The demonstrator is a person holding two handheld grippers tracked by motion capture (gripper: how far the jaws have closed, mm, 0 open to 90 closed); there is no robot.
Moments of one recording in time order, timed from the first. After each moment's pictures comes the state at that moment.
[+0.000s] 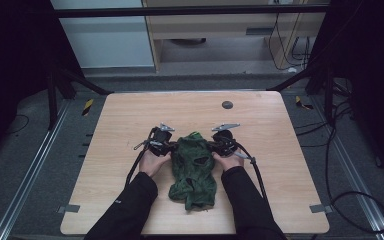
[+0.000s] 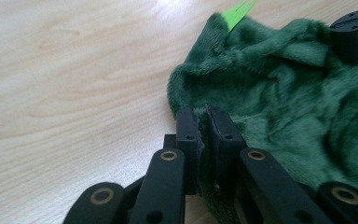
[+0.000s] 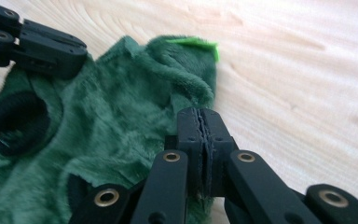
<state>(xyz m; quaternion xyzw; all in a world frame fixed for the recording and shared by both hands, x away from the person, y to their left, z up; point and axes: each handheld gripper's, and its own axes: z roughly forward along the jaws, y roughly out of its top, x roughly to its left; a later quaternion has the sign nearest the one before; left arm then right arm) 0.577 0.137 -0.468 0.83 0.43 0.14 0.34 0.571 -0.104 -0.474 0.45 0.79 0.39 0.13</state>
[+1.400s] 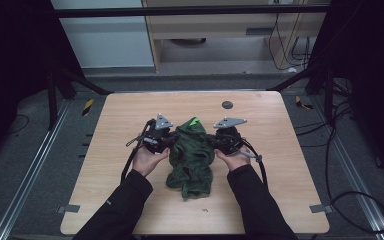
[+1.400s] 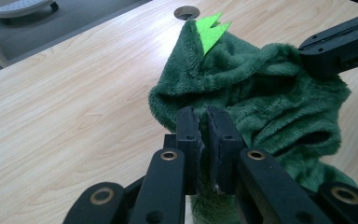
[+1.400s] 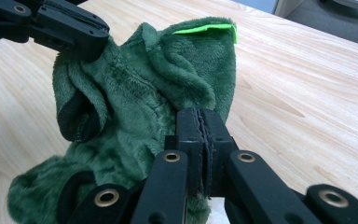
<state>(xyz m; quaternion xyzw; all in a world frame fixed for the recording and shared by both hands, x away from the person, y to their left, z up) 0.536 0.135 -0.398 0.83 0.35 0.21 0.39 0.537 -0.108 -0.413 0.37 0.80 0.43 0.17</state>
